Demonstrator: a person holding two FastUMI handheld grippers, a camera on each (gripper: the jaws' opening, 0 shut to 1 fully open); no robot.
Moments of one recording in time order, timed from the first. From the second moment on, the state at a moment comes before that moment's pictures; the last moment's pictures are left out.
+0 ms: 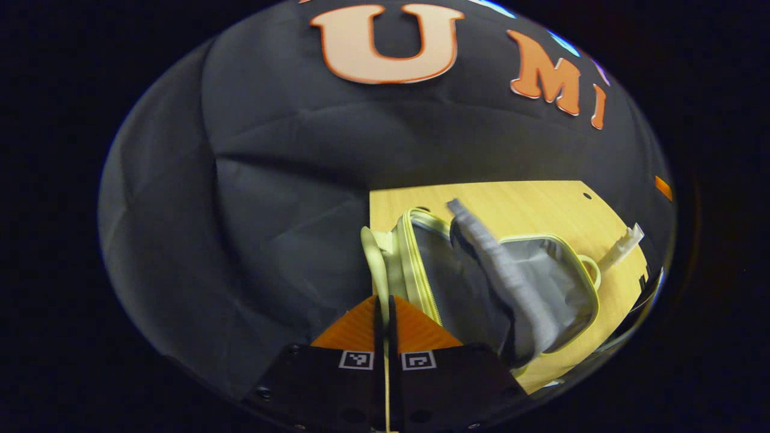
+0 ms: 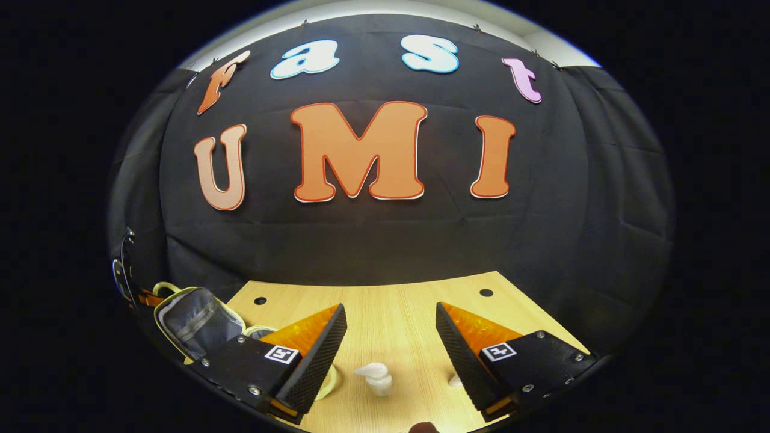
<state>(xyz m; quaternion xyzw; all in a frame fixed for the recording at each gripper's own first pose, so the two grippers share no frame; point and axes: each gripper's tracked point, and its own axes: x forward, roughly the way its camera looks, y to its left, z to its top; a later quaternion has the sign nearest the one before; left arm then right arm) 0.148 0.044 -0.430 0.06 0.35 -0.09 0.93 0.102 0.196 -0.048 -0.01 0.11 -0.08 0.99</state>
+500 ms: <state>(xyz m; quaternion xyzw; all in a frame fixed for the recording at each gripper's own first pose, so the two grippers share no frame) 0.143 0.062 -0.512 -0.04 0.42 -0.08 0.90 0.095 0.210 -0.065 -0.02 0.11 -0.11 0.99</state>
